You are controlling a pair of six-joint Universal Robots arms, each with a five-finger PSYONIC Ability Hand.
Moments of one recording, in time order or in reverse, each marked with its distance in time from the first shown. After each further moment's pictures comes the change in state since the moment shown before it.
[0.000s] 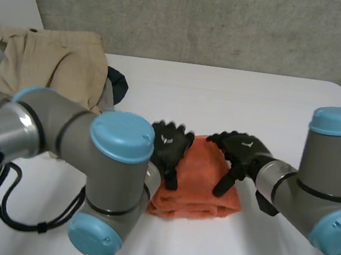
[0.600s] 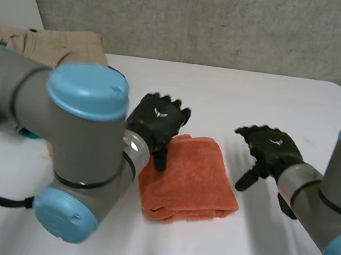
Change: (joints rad) left arm 0.061 0.192 0.017 -0.108 0.112 0.140; right arm -0.060 -0.196 0.222 -0.133 0.136 0.025; left_hand 0.000 0.000 0.000 0.000 -0.005; right_hand 0.000 0.000 0.000 0.000 0.000
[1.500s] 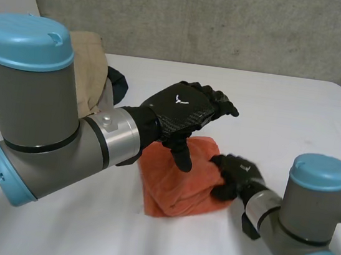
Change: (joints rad) left arm 0.120 0.114 -0.038 -0.010 0.539 -0.089; right arm 0.084 0.206 0.036 -0.222 -0.055 0.241; left_hand 0.000 0.000 0.000 0.000 0.000; right_hand 0.423 0.657 0.575 0.975 0.927
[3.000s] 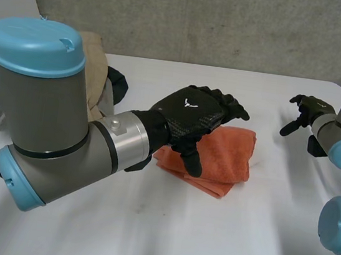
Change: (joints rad) left arm -0.036 -0.019 0.022 0.002 -0.008 -0.060; right arm -0.315 0.909 -1.938 0.950 0.090 -0.079; left_hand 0.000 0.000 0.000 0.000 0.000; right_hand -0.332 -0.538 -0.435 -0.841 -0.780
